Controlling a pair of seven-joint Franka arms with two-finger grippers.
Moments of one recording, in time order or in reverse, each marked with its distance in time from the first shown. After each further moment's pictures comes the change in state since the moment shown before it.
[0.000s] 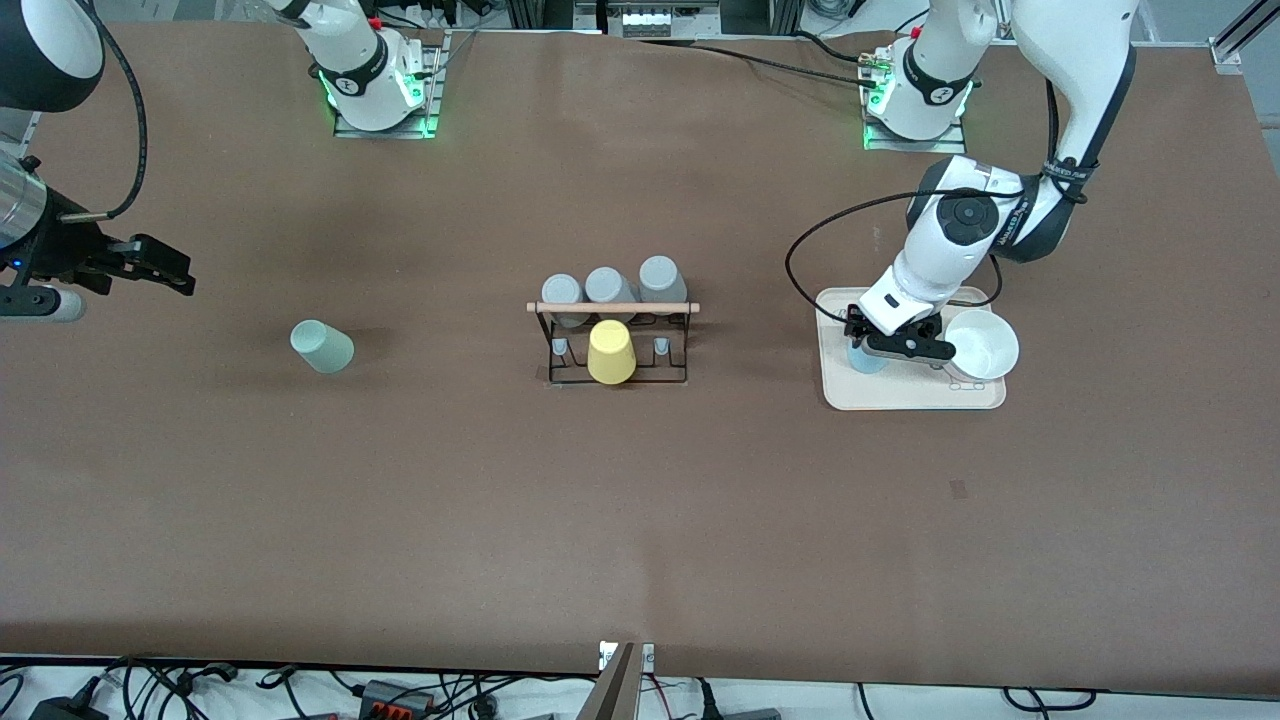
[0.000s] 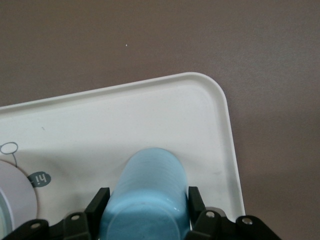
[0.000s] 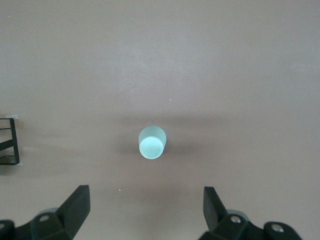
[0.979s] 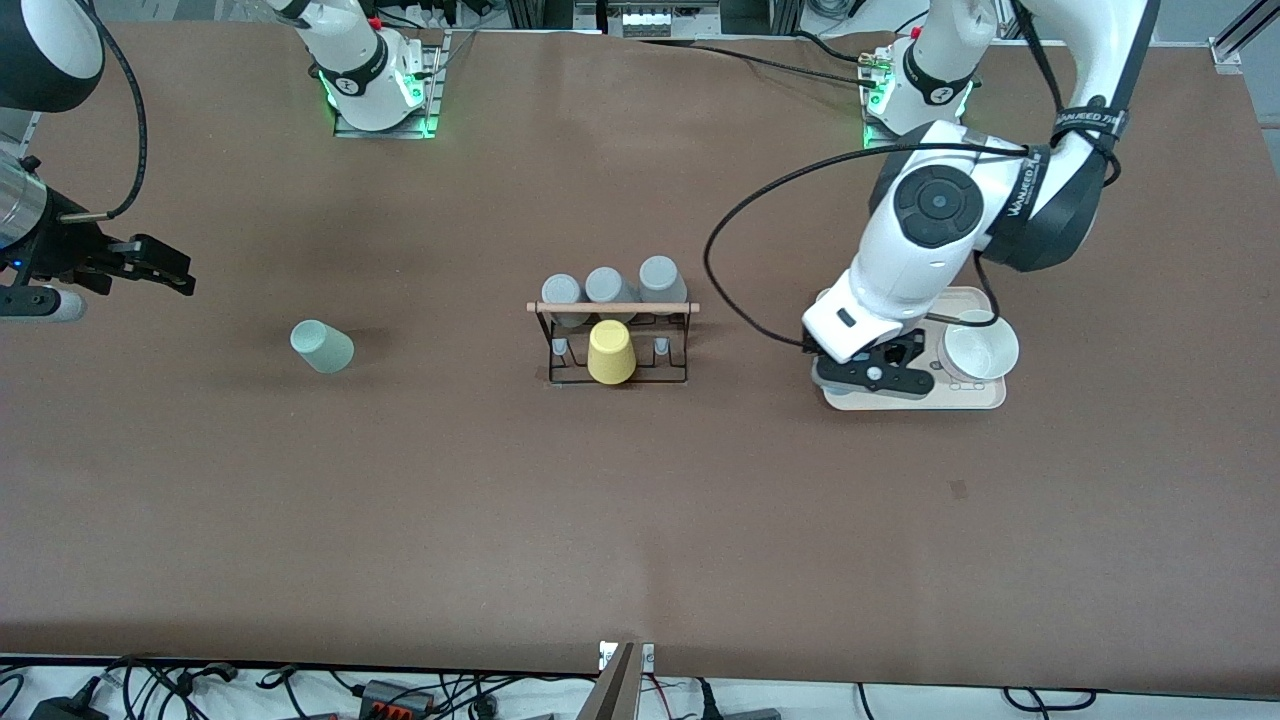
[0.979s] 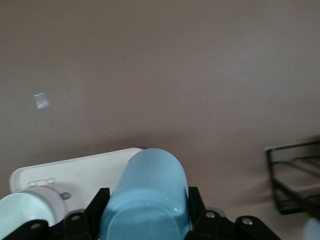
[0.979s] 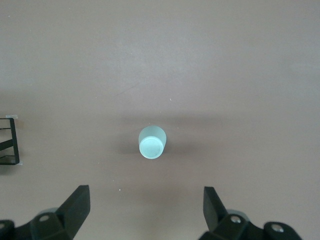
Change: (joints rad) left arm -0.183 0.093 -0.022 0.754 -0.059 -0.710 -0.075; right arm 0.000 0.000 0.000 0.000 0.000 -0.001 0.000
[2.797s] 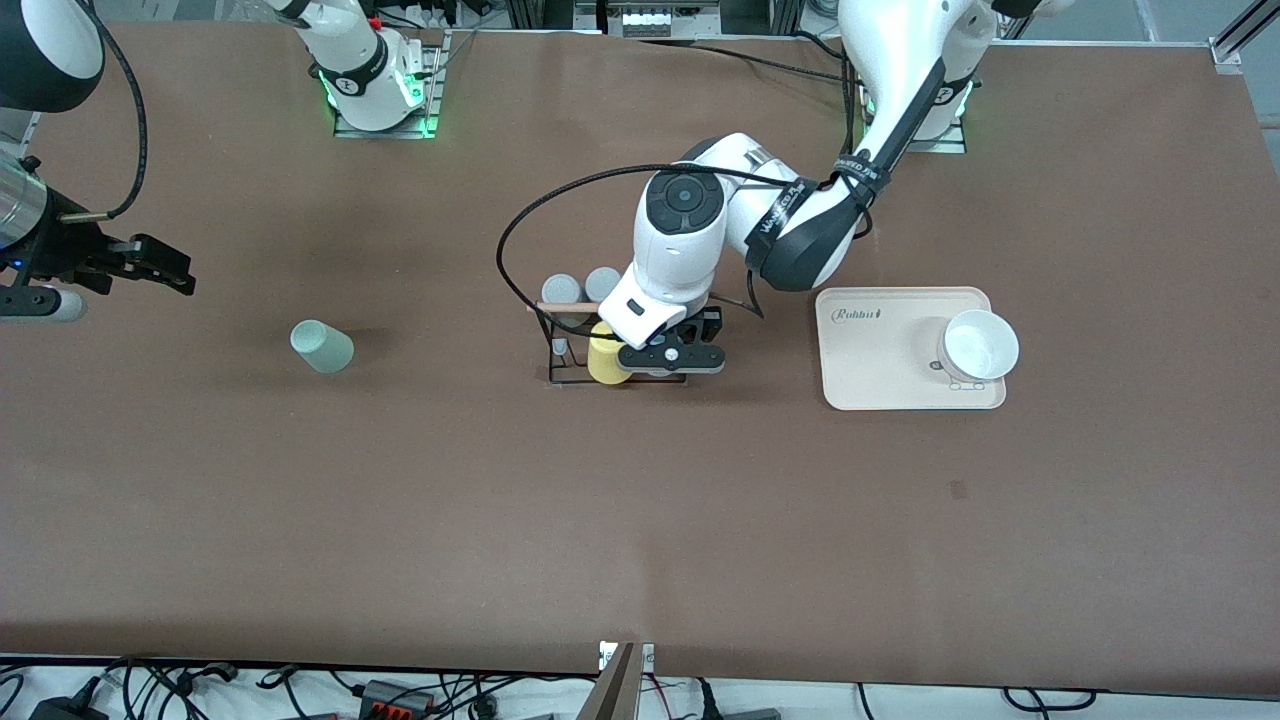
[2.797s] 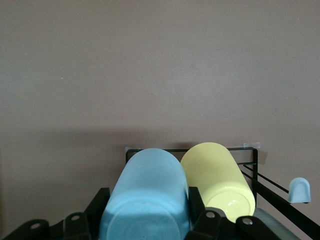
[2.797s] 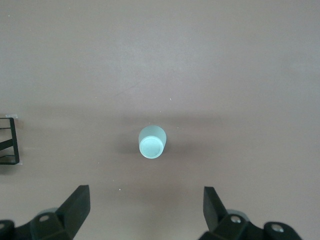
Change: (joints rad) left arm -0.301 0.297 -0.002 0.302 -0.027 0.026 -0.429; right arm 0.000 0.000 0.000 0.000 0.000 -0.001 0.000
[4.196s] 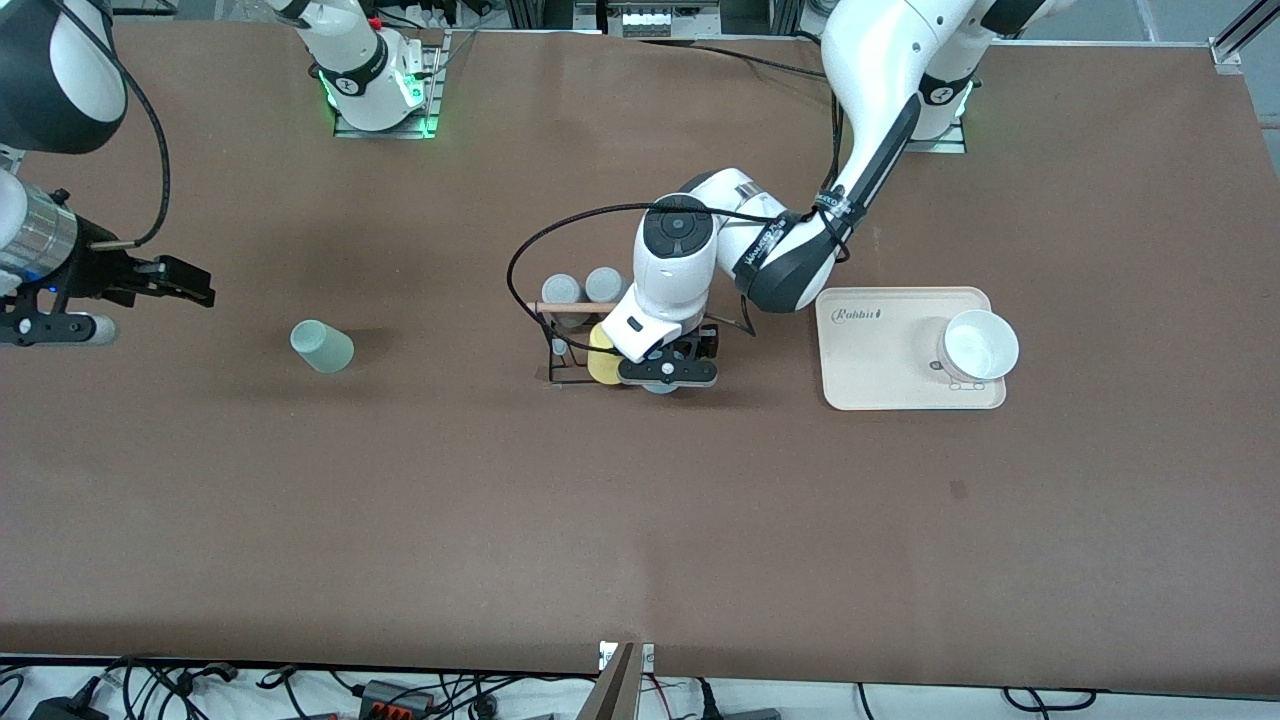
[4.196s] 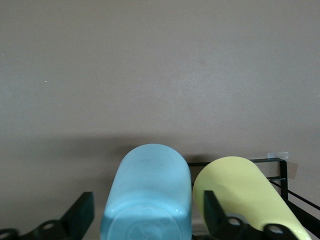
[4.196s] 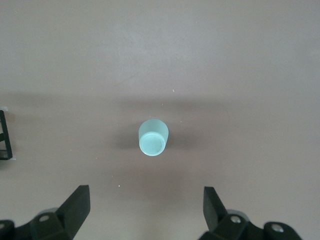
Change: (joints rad) left arm -0.001 0.044 0.006 -0.084 0.058 0.142 -0.007; right arm 0.001 0.074 0.002 -0.004 0.001 -0.002 0.000
